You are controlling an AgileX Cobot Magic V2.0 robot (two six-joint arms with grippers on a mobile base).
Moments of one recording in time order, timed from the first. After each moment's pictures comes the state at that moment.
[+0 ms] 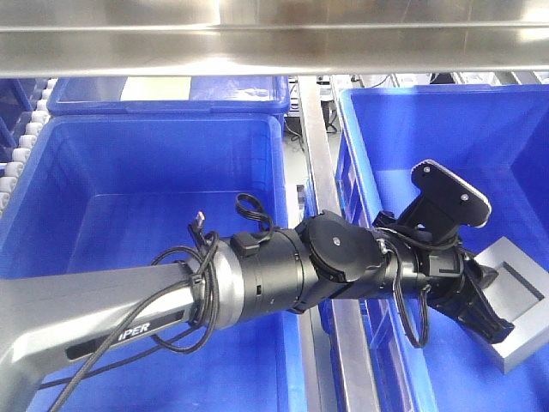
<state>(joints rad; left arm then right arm) -0.96 2.03 -1.56 -1.22 0.22 1.13 -0.08 -0.02 0.02 0.01 0.18 0.01</state>
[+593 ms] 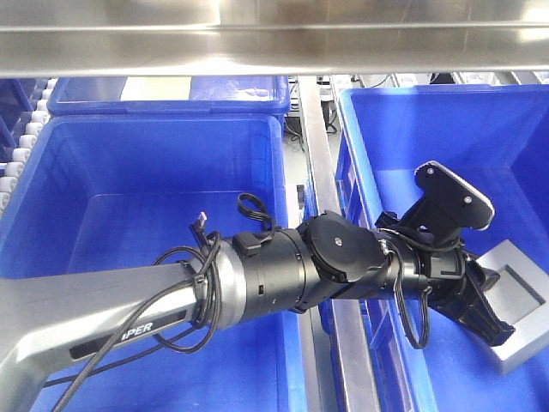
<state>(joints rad) -0.96 2.04 -1.57 -1.22 0.23 1.13 -0.08 -0.02 0.02 0.01 0.18 0.01</state>
